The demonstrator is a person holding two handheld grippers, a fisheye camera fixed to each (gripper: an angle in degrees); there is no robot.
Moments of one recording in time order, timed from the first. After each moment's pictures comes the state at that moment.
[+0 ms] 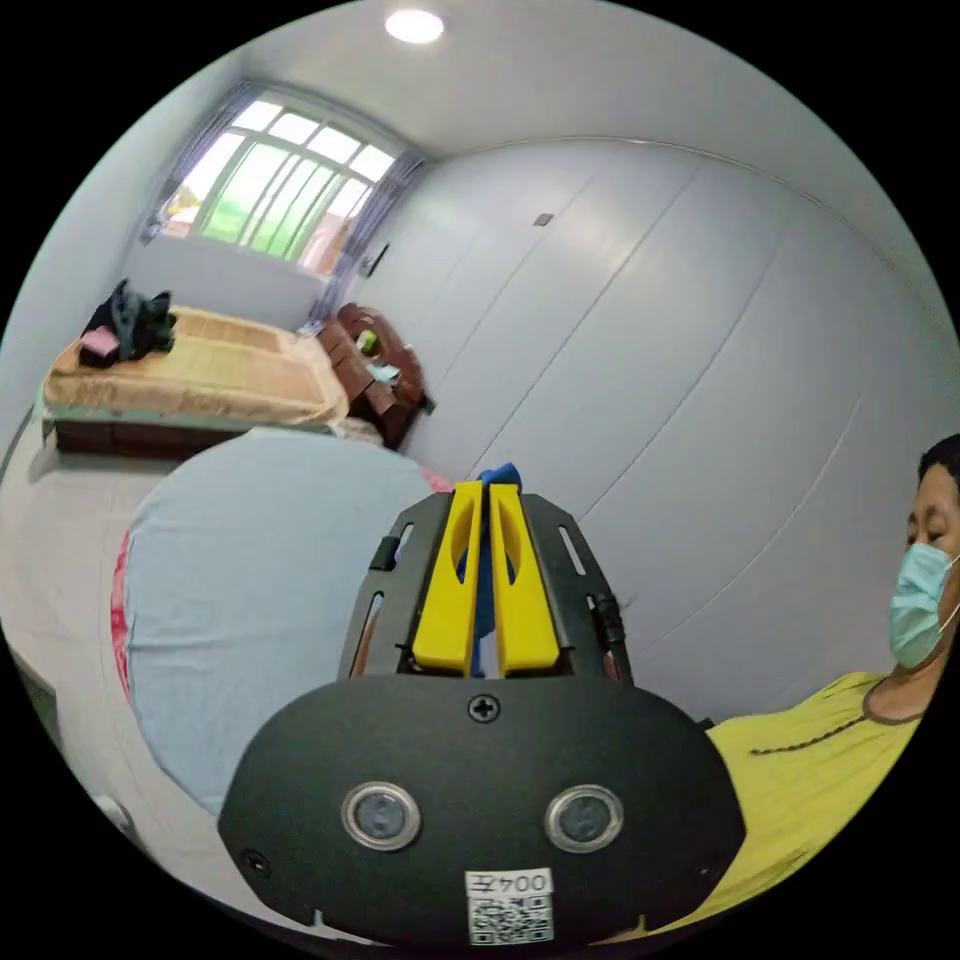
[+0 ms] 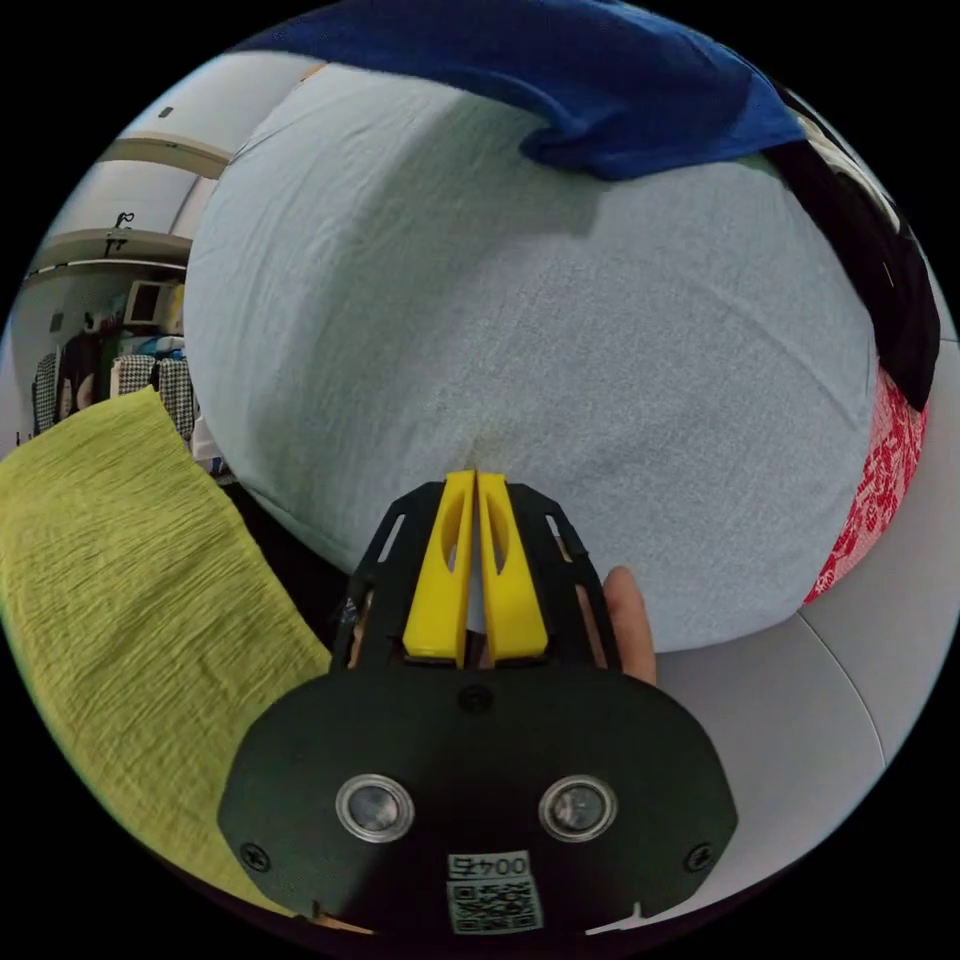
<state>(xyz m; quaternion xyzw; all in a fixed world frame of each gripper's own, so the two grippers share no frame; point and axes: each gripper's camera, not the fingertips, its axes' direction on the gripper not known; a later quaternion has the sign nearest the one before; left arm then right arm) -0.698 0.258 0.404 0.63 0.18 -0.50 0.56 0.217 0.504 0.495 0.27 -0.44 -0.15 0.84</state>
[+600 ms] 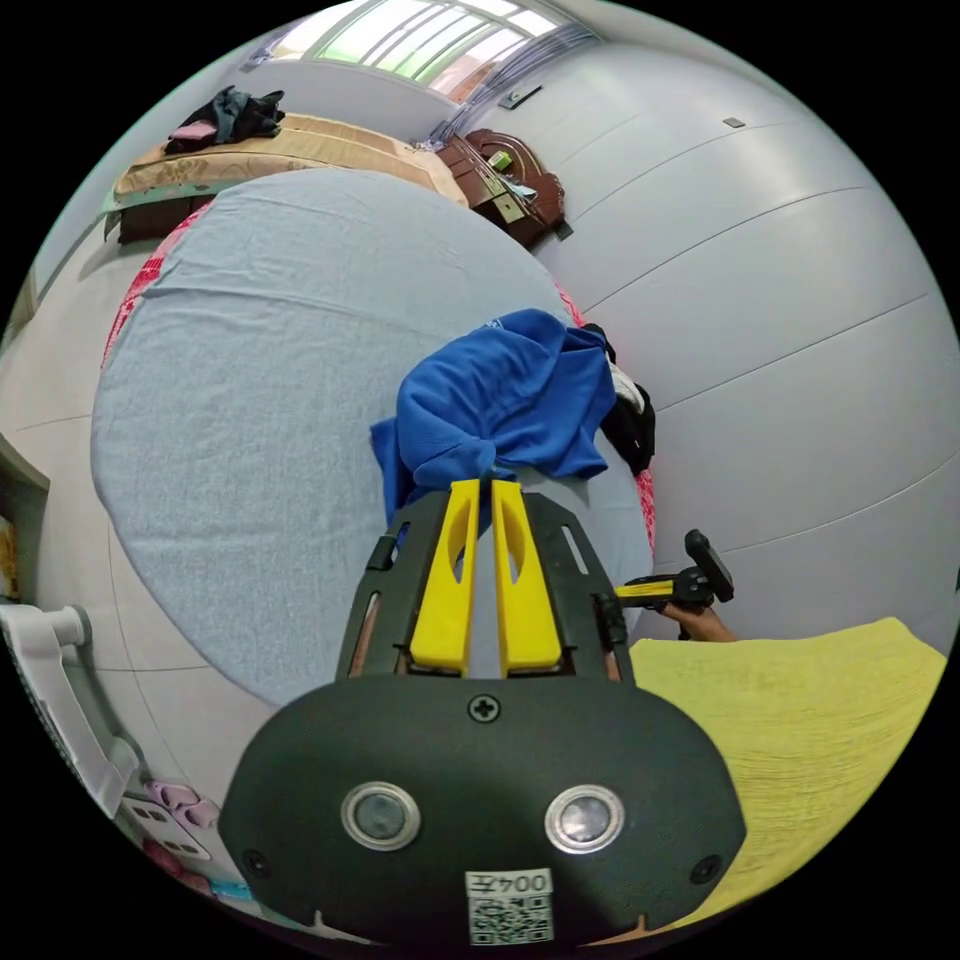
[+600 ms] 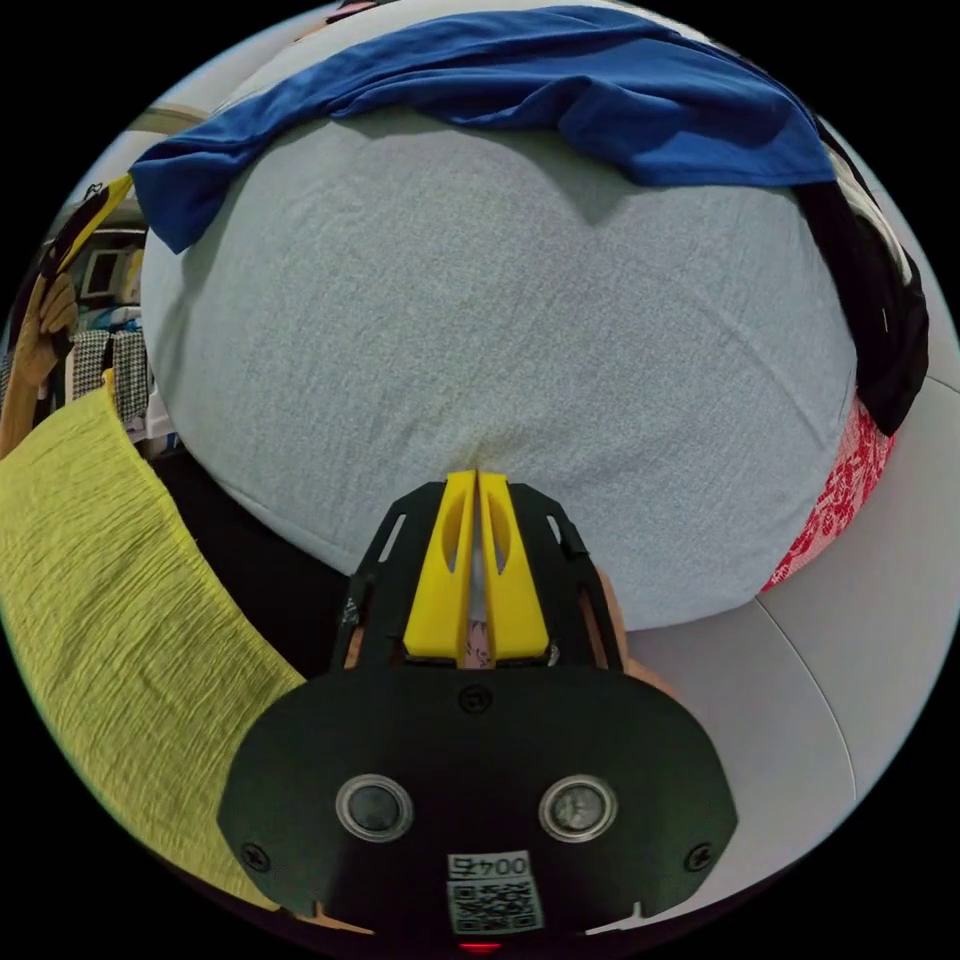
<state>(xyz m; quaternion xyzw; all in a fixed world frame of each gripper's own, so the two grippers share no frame) -0.640 0.219 0.599 0.44 0.33 -0.57 0.60 0.166 0.482 0.473 0.23 -0.36 -0.16 0.89</state>
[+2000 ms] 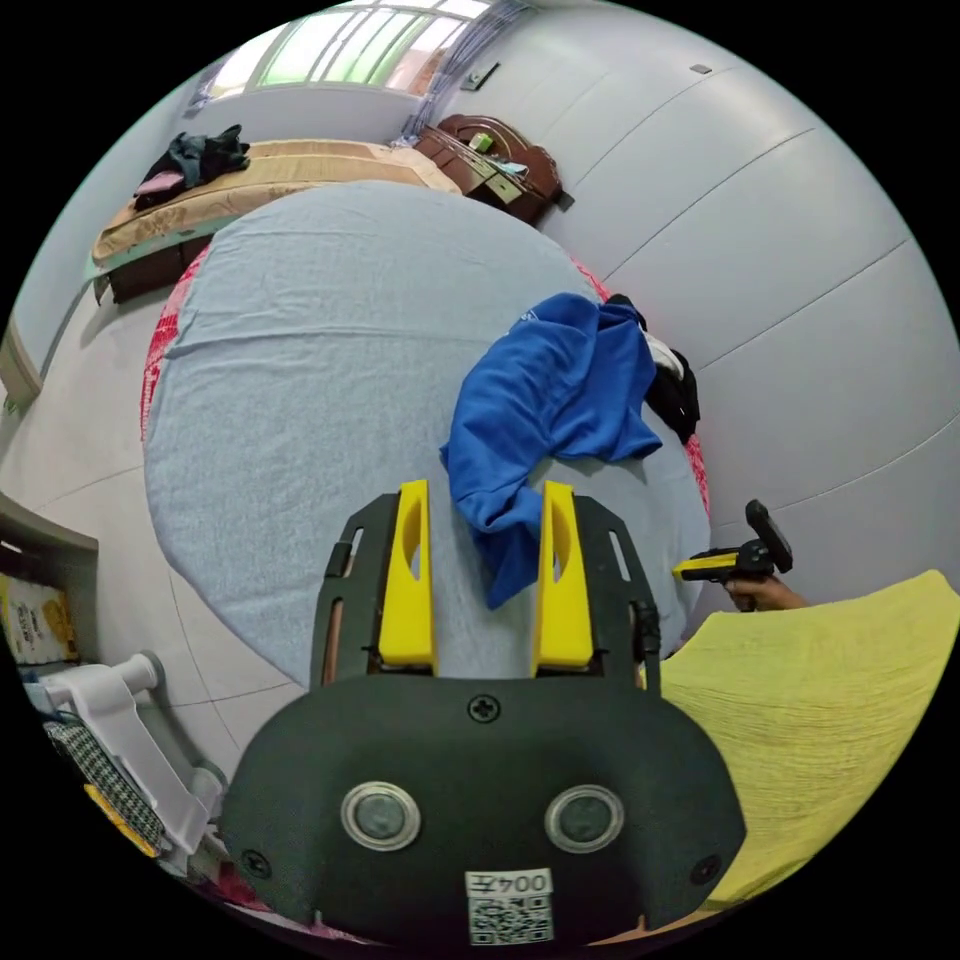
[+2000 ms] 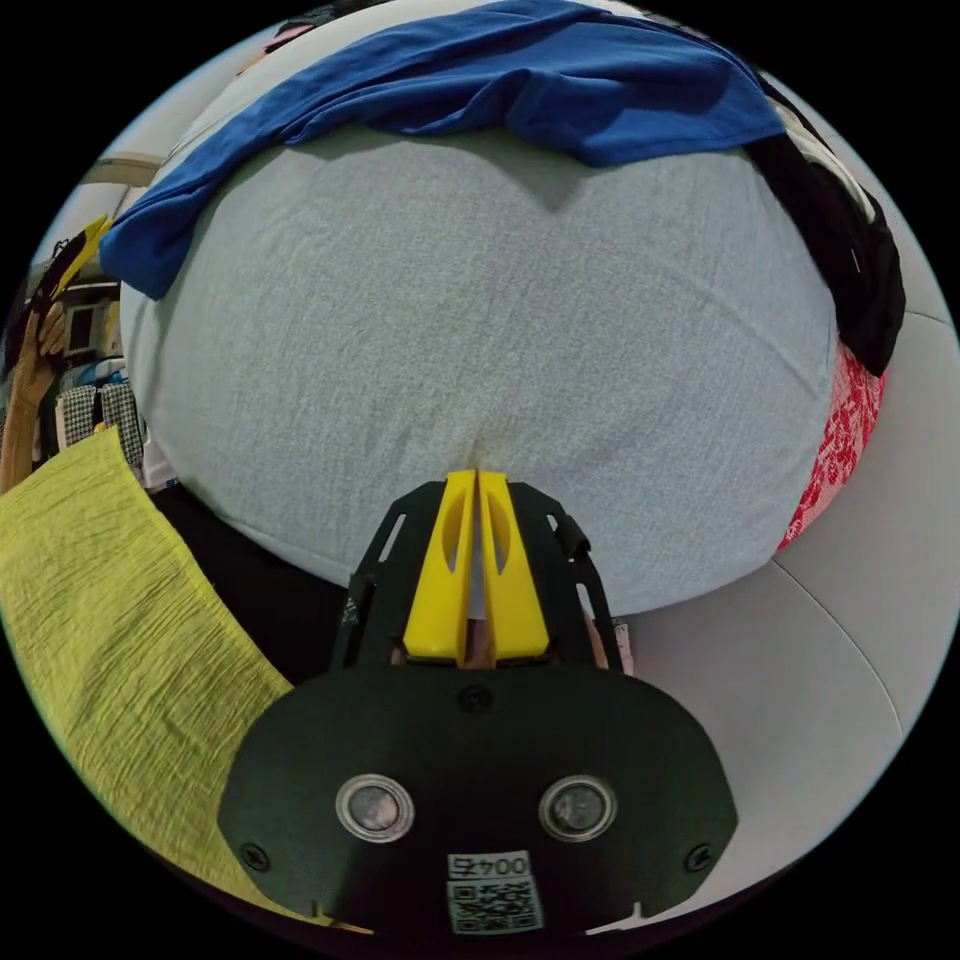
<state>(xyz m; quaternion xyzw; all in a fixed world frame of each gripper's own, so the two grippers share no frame) -0.663 0.305 0.533 0.40 0.29 -0.55 0.67 0.113 0.477 0.507 0.22 -0.38 -0.10 0.89</state>
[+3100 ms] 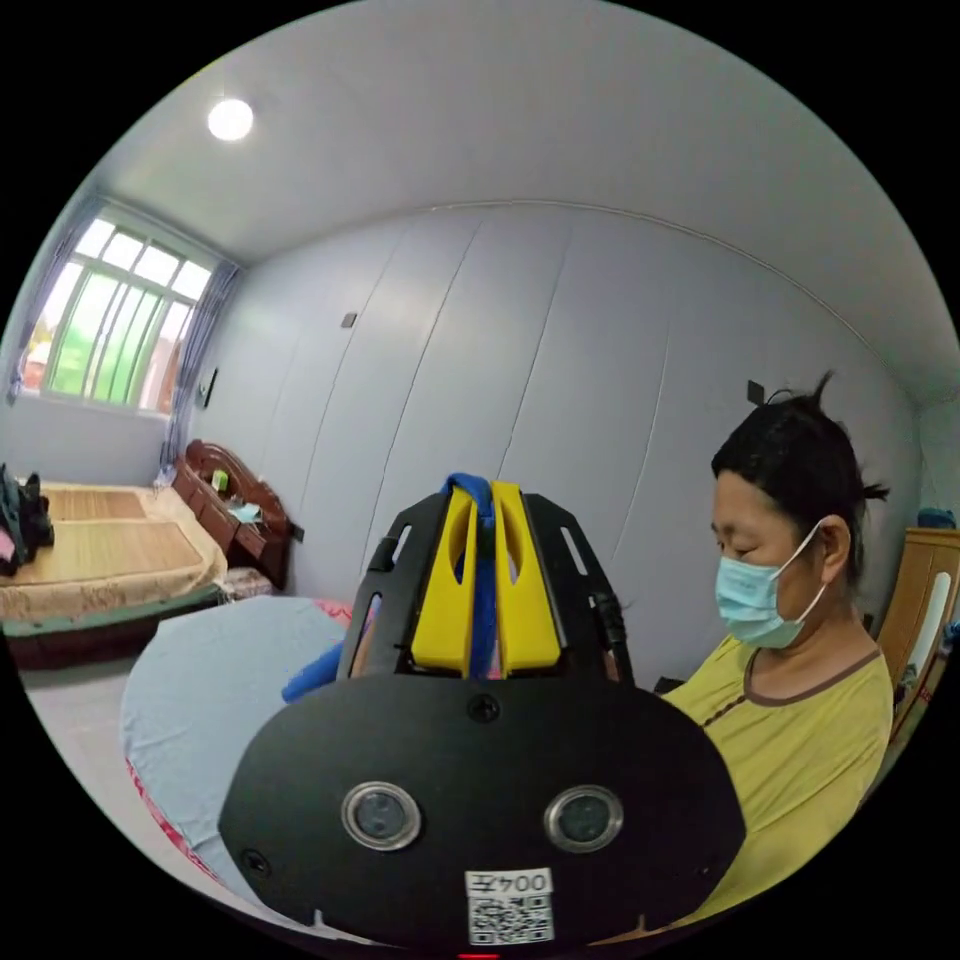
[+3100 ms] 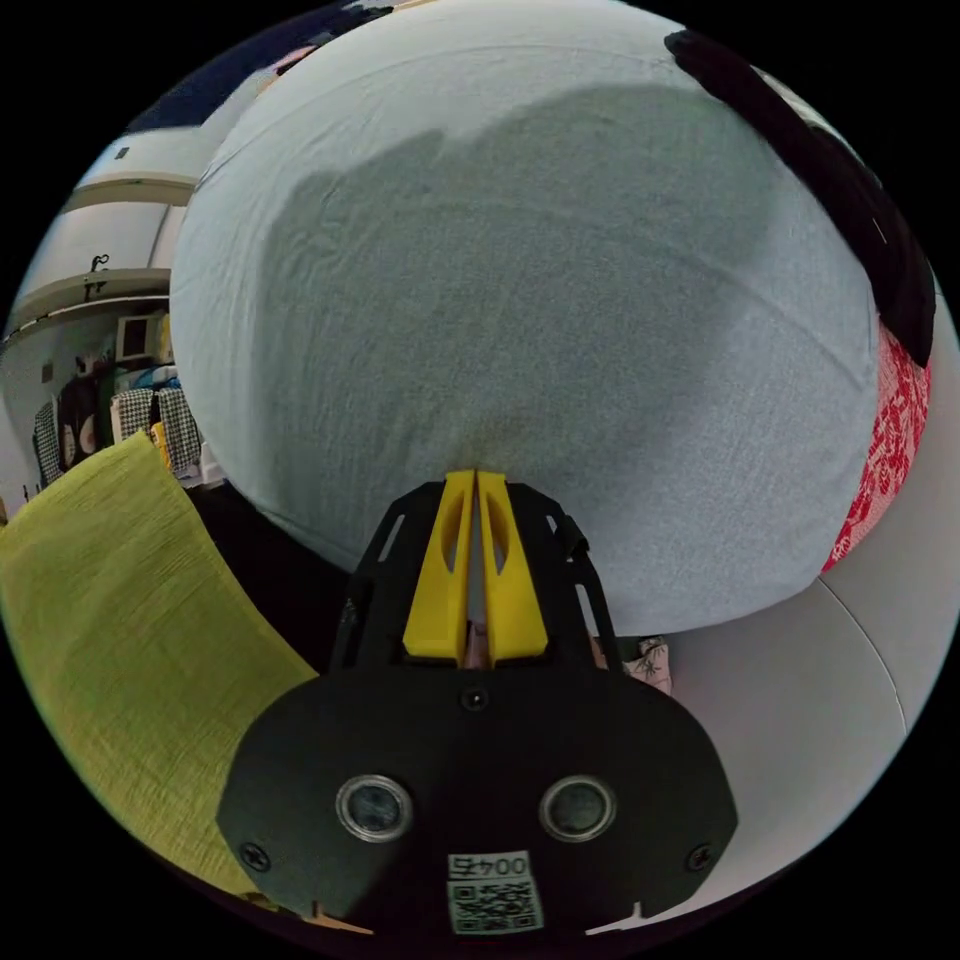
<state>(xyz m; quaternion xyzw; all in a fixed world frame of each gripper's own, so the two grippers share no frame) -0.622 0.543 0.081 0.81 0.09 -0.25 0.53 0.150 0.480 0.570 0.23 -0.47 -0.13 0.84</state>
